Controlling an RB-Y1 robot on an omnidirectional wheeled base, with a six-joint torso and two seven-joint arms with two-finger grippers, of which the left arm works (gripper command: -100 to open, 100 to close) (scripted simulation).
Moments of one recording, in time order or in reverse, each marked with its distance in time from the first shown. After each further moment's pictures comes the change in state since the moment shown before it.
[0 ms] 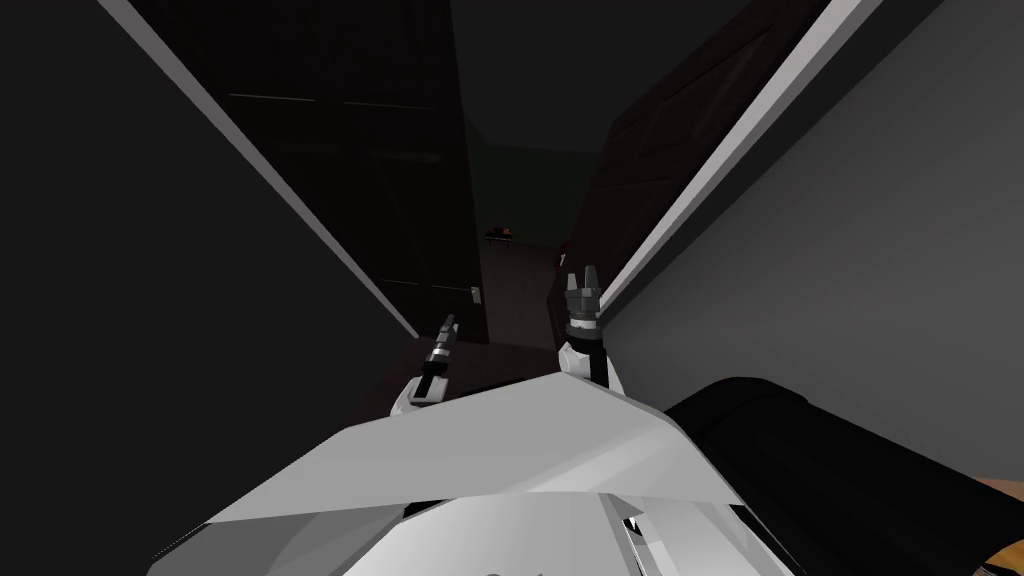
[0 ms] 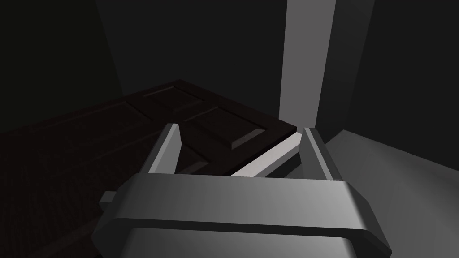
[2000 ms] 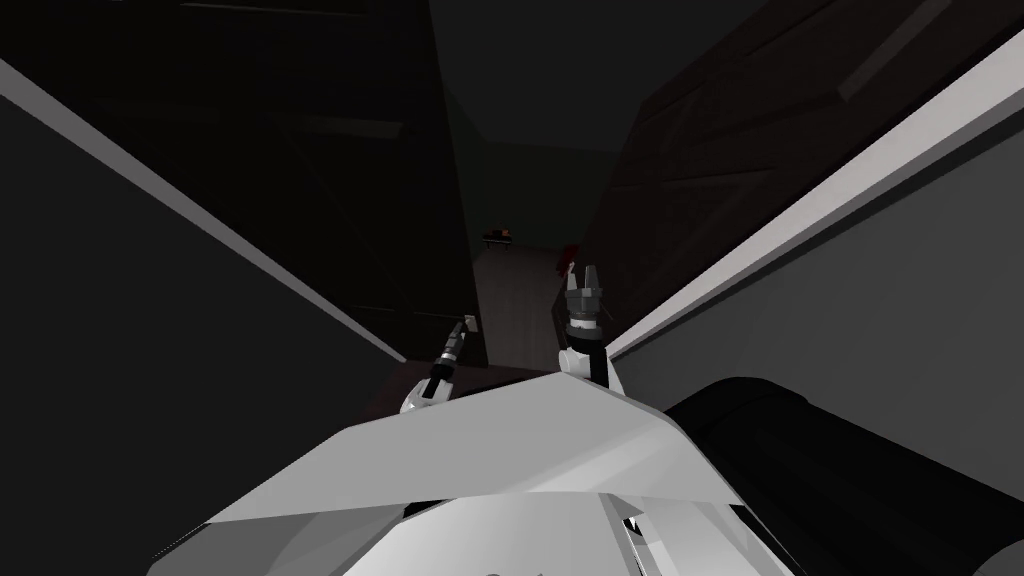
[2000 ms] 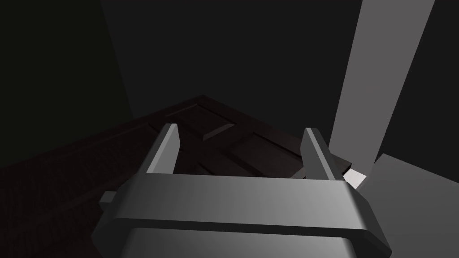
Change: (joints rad) arm -0.131 -0.019 0.008 0.340 -0.021 -0.068 0.016
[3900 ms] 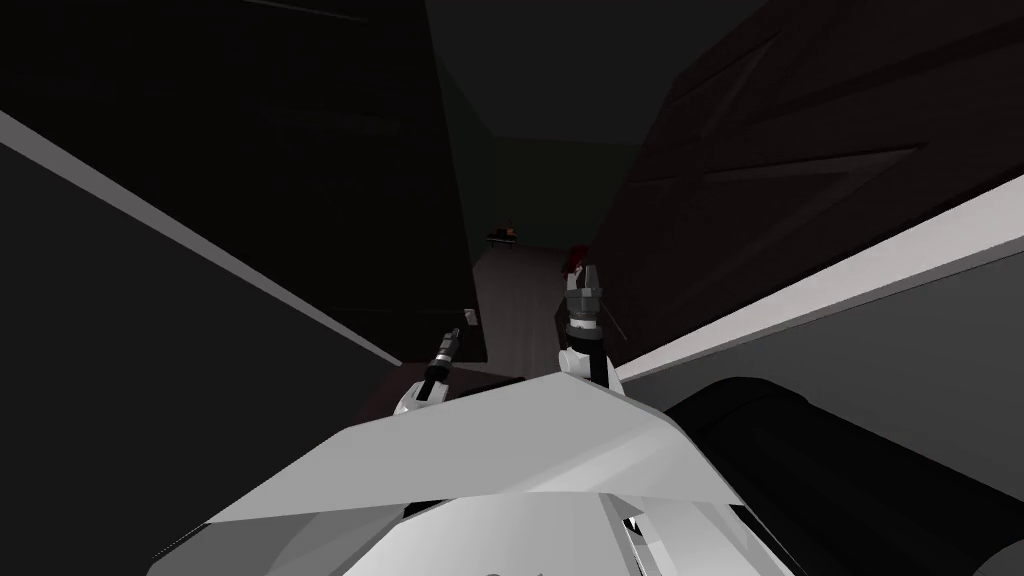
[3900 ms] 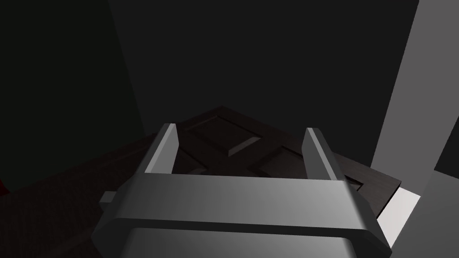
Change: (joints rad) arm 0.019 0.030 0.006 -0.024 0.032 0.011 0.000
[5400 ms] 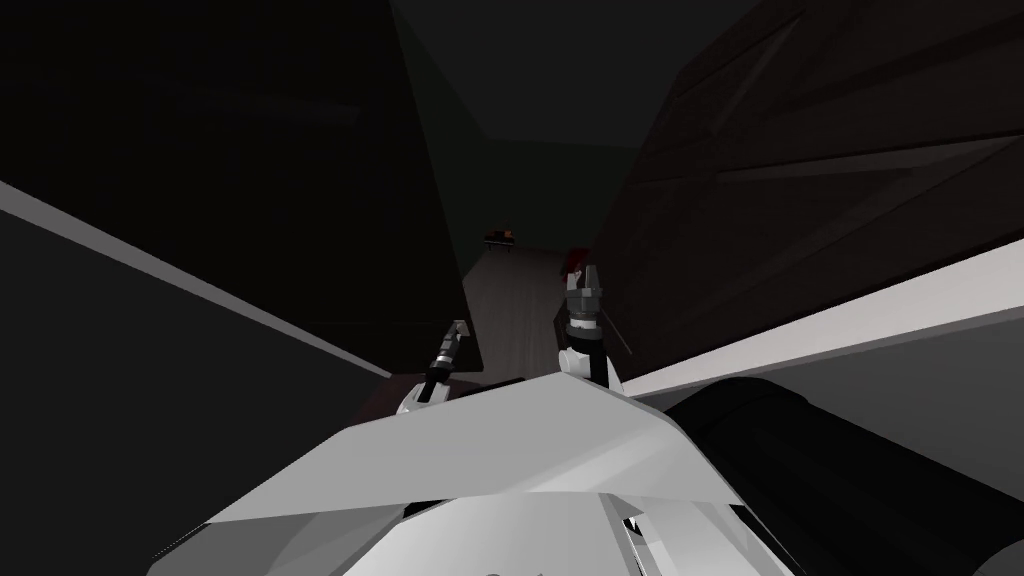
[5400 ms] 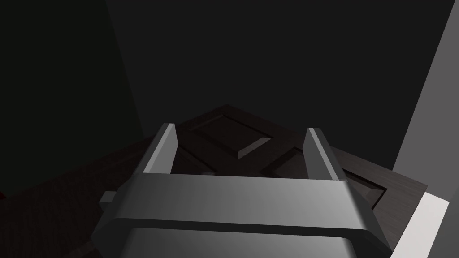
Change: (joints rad) arm 0.008 -0.018 0.013 0.007 0.010 -0.026 -0.009
